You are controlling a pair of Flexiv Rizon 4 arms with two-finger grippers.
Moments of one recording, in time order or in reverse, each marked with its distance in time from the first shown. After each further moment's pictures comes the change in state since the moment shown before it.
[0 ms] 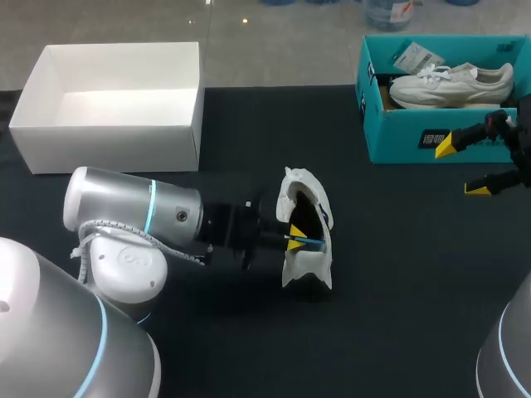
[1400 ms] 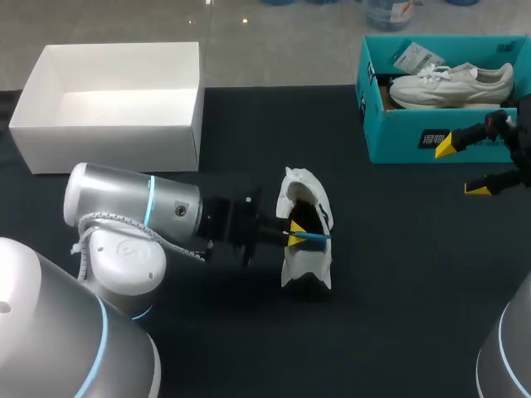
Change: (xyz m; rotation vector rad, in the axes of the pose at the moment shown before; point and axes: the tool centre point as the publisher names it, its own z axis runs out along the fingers) left arm -0.006 -0.002 0.000 0.028 0.002 -0.028; right arm 0.000 0.000 0.000 0.000 0.000 0.000
